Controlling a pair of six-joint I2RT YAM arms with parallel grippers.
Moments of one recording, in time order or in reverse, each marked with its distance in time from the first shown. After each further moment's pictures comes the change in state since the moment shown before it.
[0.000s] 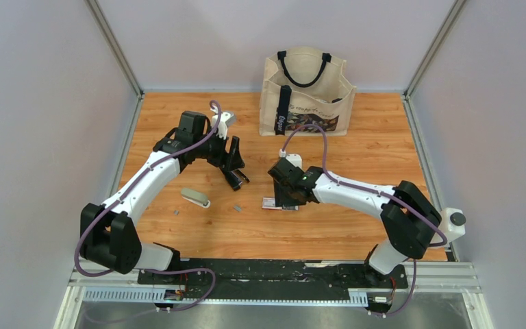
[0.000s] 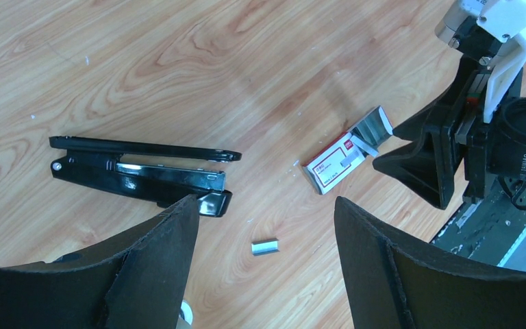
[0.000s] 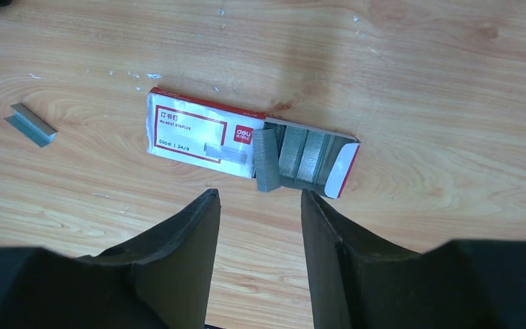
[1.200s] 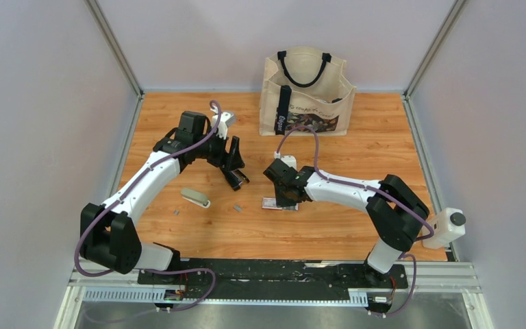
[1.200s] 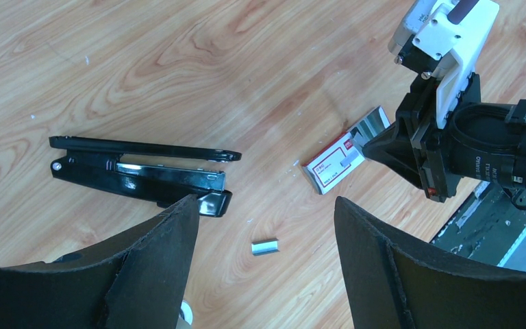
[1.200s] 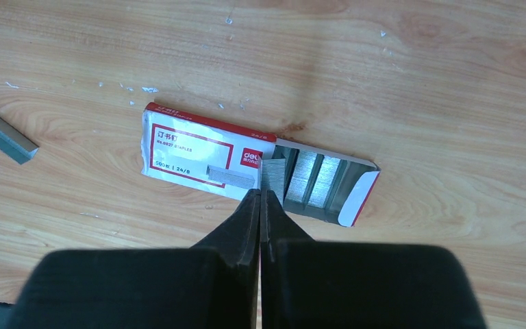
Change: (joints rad) left arm 0.000 0.000 0.000 0.000 0.002 0.000; right arm -0.001 0.088 0.026 0.036 -0.013 -0.027
